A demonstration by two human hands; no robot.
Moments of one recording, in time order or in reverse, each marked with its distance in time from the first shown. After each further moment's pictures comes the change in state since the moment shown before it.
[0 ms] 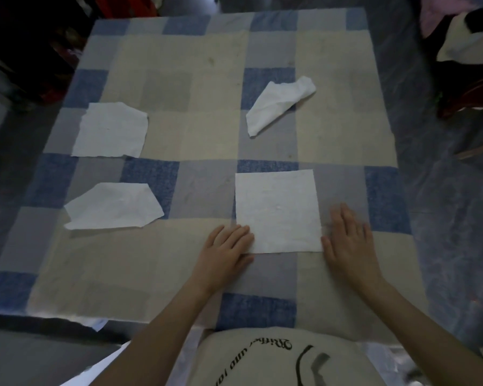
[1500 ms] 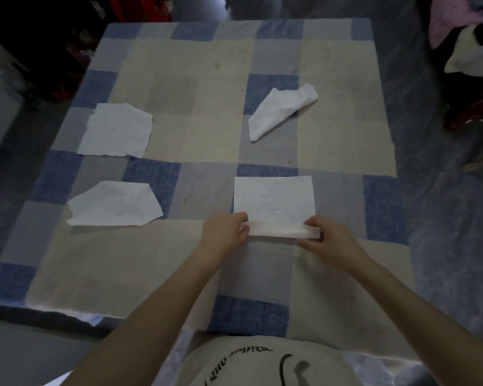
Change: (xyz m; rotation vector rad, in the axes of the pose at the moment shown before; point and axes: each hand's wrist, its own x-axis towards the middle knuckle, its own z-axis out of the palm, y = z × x) left_hand 0.075 0.014 -0.054 -0.136 -0.291 -0.425; right_hand 0.036 -0.022 -0.039 0.453 -0.352 0.038
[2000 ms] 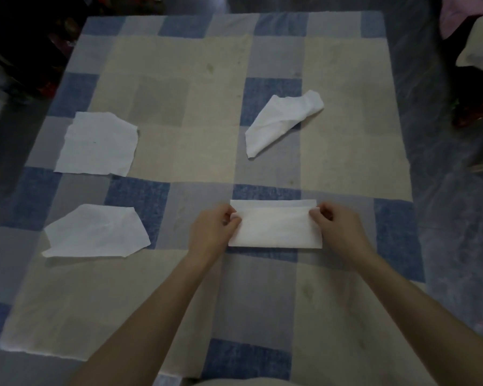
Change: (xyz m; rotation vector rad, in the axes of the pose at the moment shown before) left_hand 0.070 -0.023 -0.008 -0.372 0.192 -0.201; right_hand 0.088 -0.011 -0.030 0.173 0.219 0.126
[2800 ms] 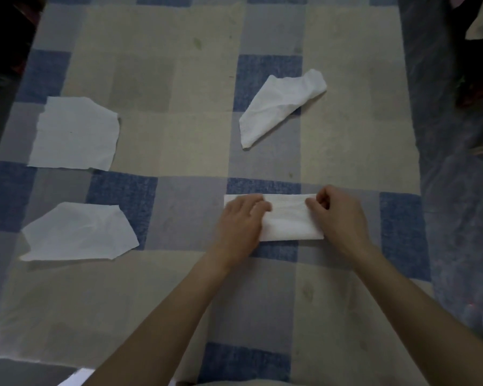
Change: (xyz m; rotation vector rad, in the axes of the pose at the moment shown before) left_hand 0.009 0.022 0.050 0.152 0.187 0.671; right_hand 0.024 0.000 0.009 -0.191 0.118 -0.006
